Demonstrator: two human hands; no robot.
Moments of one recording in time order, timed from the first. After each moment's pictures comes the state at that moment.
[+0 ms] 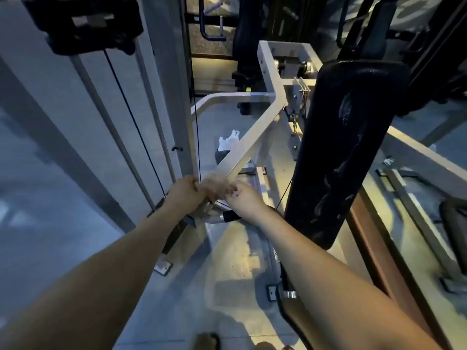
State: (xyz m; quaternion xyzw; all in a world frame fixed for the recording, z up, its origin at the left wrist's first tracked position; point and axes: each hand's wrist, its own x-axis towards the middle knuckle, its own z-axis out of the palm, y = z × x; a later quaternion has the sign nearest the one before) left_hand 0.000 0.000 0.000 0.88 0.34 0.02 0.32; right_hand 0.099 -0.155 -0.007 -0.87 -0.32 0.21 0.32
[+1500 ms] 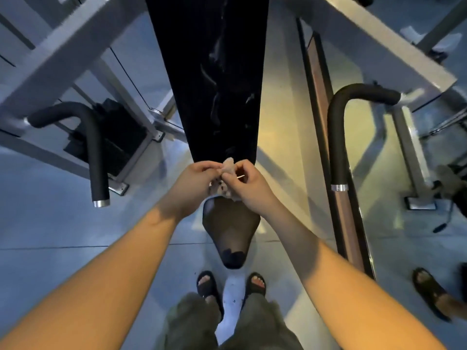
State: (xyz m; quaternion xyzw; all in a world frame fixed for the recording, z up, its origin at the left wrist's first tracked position) left_hand 0.136 -0.482 -0.099 0.63 0.36 -0.03 0.69; right_hand 0.225 -0.620 -0.142 -0.75 -0.21 0.35 0.53
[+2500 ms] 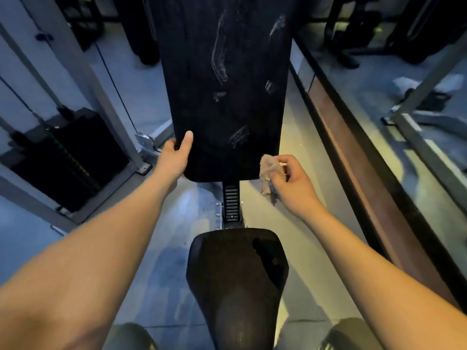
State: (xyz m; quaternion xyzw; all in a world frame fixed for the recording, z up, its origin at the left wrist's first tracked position) left_hand 0.204 -0.345 -0.452 0.67 0.37 0.20 0.61; right_hand 0.292 -0.614 -0.446 -0.79 -0.22 0.15 0.55
